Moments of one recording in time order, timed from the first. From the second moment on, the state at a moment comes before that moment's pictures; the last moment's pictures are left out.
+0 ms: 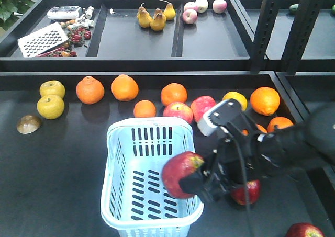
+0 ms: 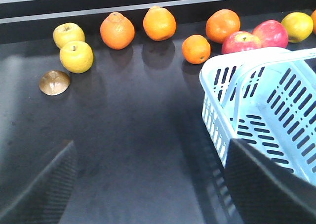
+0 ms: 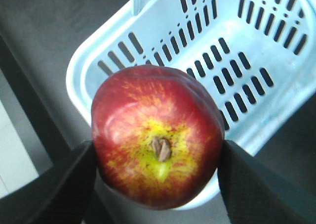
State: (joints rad) left arm -0.23 0.60 -0.75 0.05 0.81 -0.10; right arm 0.41 1.41 -0.87 0.80 0.69 -0.91
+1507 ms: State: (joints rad) left arm -0.23 0.60 -0.75 0.05 0.81 -0.10; right arm 0.18 1.87 -0.91 0.23 0.38 -0.42
